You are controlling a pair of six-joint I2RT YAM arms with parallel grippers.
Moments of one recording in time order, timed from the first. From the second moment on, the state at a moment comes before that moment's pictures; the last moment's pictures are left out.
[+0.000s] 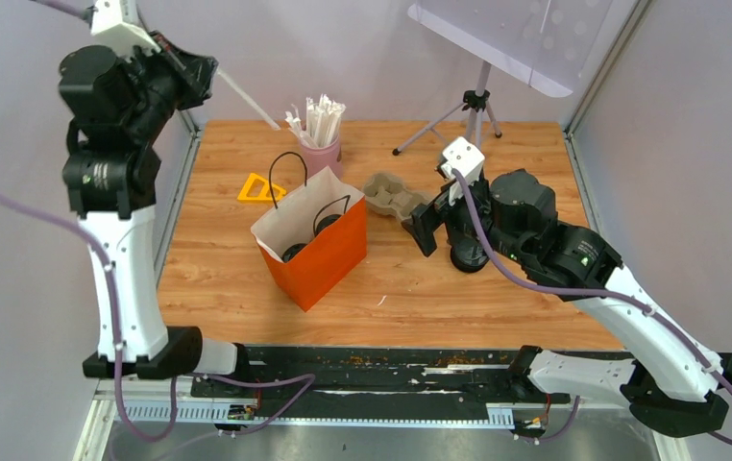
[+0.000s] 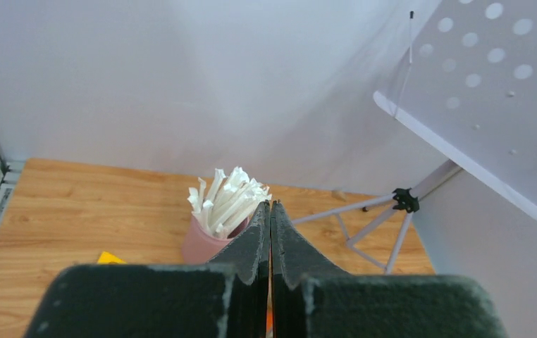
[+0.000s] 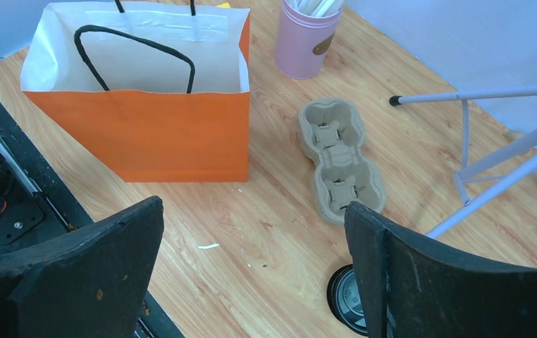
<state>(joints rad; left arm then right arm) -0.03 1.42 2.17 -0.72 0.17 -0.41 0.90 1.05 1.45 -0.70 0.13 -0.04</state>
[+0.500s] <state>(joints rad) -0.03 1.24 2.26 -1.28 0.16 -0.26 0.90 1.10 1.50 -0.73 0.14 -0.04</state>
